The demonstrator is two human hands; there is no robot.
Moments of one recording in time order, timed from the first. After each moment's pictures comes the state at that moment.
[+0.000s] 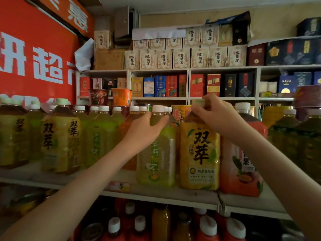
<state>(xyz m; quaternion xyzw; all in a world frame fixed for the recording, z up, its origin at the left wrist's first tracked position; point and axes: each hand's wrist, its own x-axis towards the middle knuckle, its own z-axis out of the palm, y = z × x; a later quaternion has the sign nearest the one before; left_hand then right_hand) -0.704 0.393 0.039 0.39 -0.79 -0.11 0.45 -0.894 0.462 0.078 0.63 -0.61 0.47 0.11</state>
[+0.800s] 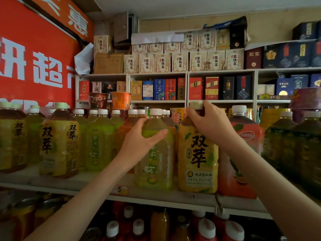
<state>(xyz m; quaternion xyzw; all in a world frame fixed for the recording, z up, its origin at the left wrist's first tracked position) -0.697 0.388 0.015 0.30 -0.76 -0.22 0.53 -0.883 0.451 0.070 0.61 -0.58 0.52 0.14</state>
